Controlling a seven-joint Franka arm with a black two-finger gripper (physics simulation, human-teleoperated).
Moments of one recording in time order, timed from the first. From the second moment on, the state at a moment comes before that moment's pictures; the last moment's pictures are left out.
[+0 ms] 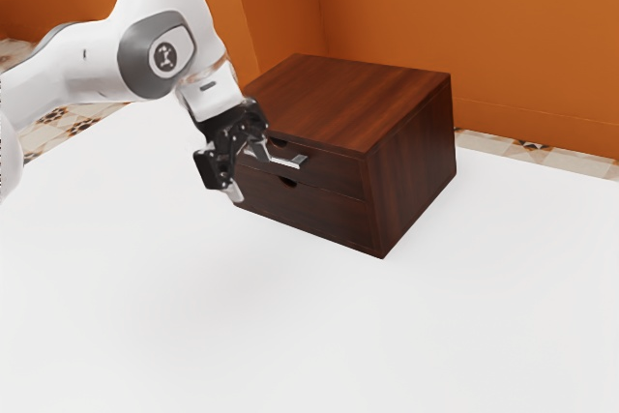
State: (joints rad) arm 0.08 0.20 0.12 -1.45 -0.12 1.73 1.55
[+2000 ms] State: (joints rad) arm 0.11 0.21 0.13 -1.54 -0.18 2.05 2.00
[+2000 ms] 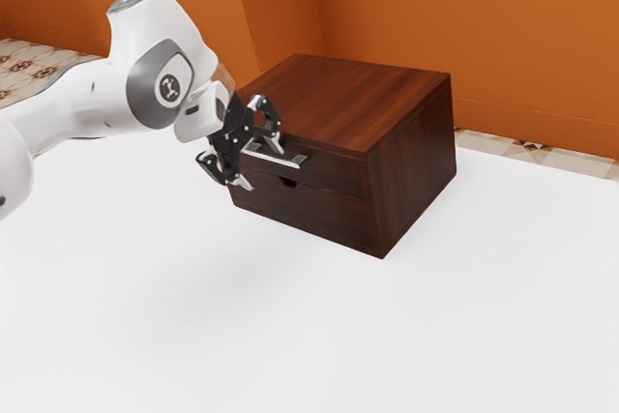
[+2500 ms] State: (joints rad) arm 0.11 0.22 0.14 -1.54 -0.17 2.06 1.94
